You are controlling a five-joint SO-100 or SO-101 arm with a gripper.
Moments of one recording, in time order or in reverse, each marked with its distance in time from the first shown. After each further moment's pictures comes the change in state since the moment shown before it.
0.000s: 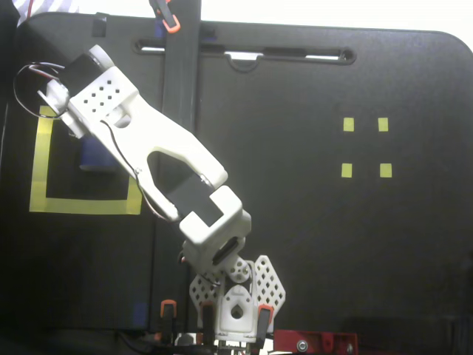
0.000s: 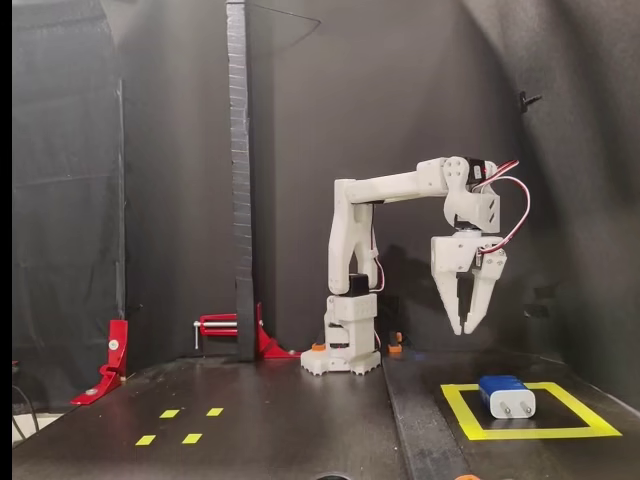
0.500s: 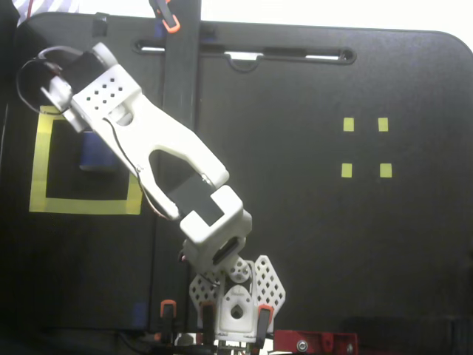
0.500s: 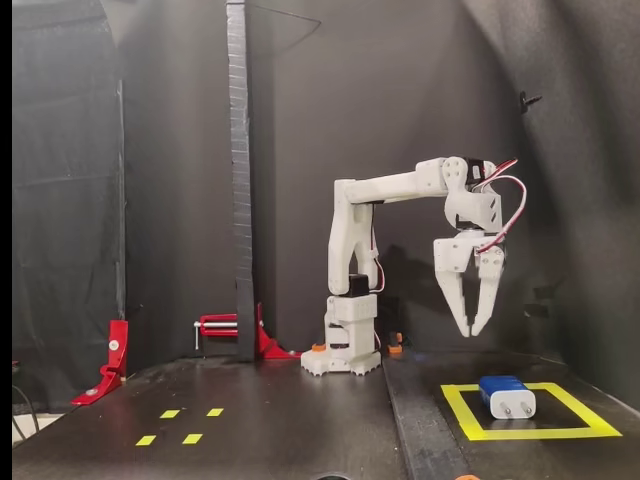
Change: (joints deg) arm 1.4 0.1 0.0 -4.6 36.8
